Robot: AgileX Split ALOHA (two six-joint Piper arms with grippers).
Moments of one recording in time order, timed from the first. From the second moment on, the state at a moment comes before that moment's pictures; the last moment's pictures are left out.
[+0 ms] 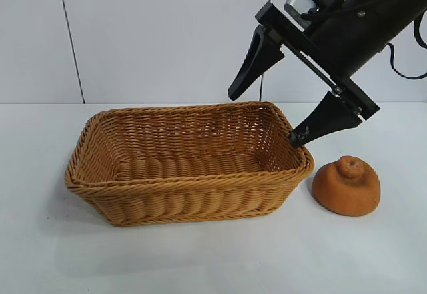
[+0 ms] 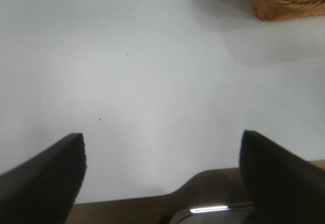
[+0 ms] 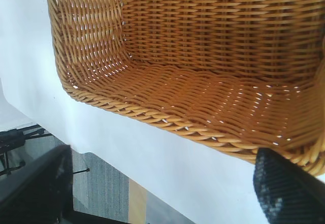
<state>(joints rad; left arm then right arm) -0.01 0.23 -0.50 -0.07 1.07 0.04 0.27 1.80 -1.28 0.65 1.01 -0.26</state>
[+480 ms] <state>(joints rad) -0.01 0.00 -0.50 -0.07 1.07 0.04 0.21 1.80 -1.44 0.22 1.07 -0.04</state>
